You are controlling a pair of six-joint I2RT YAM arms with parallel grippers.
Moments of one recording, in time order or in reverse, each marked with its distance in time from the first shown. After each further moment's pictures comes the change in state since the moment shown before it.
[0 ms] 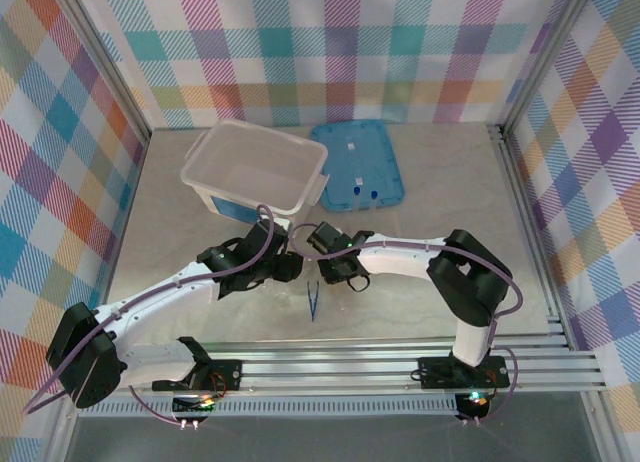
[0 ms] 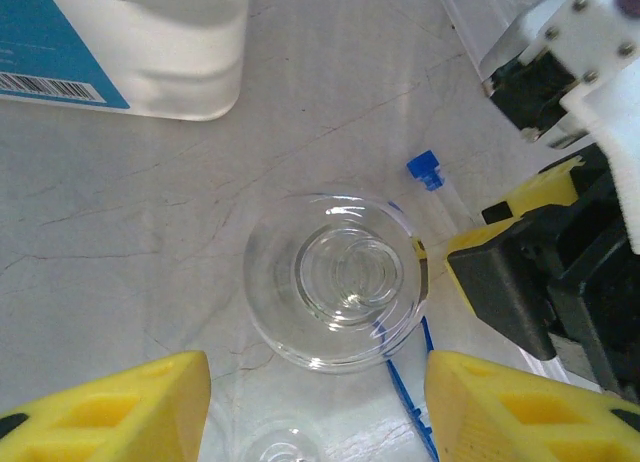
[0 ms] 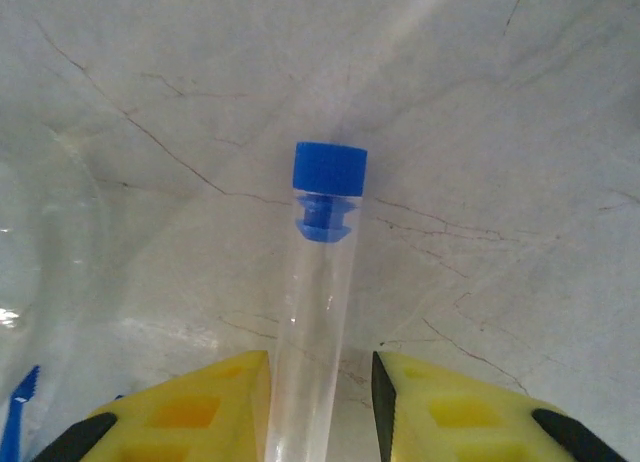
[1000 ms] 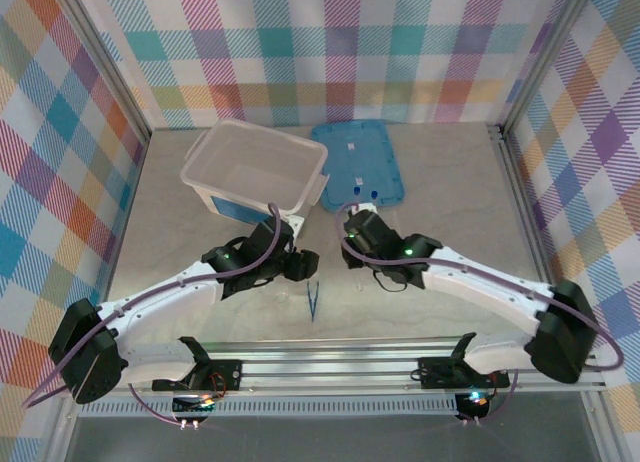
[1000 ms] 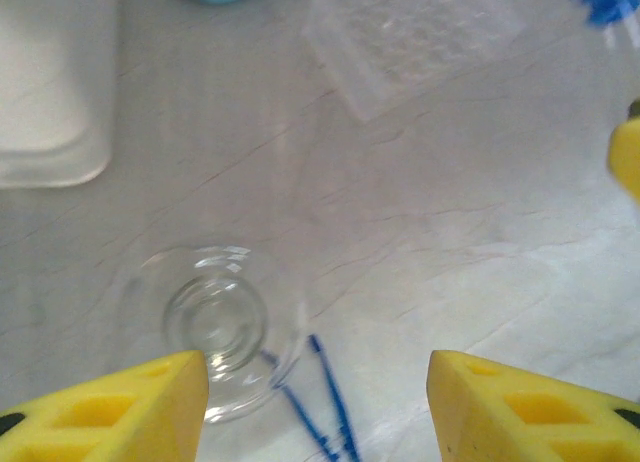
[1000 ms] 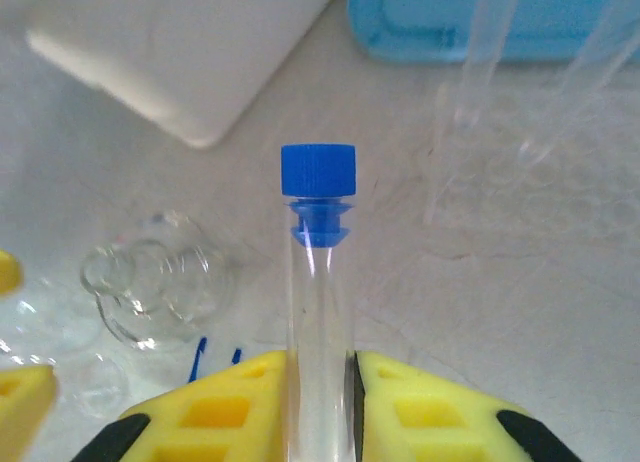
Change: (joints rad) left arm -0.054 0.022 0.020 0.139 0.120 0.046; right arm -0.028 -0.544 -0.126 -0.022 0.112 0.061
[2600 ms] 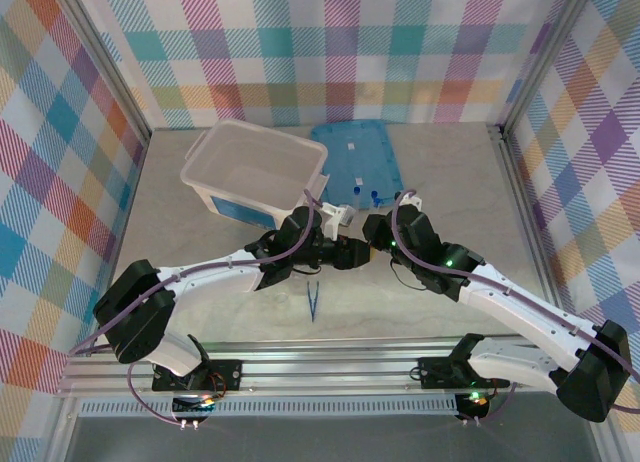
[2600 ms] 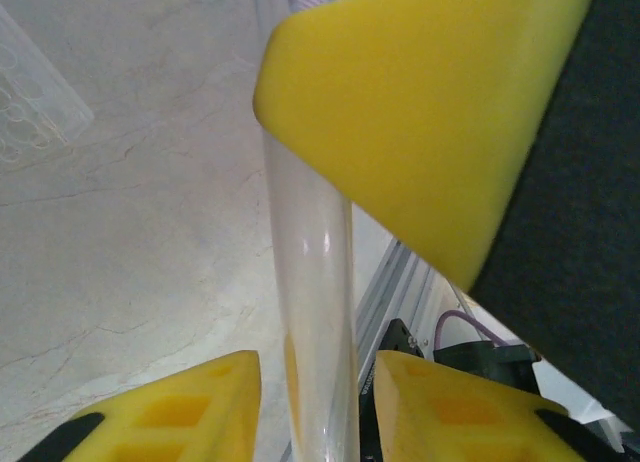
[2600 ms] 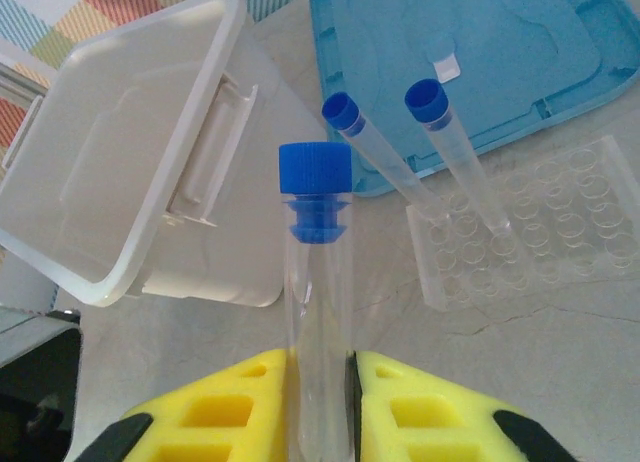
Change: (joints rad) left arm -0.068 0.295 0.069 0.621 0.468 -0.315; right arm -0.108 -0.222 -0.118 0.172 0.027 0.278
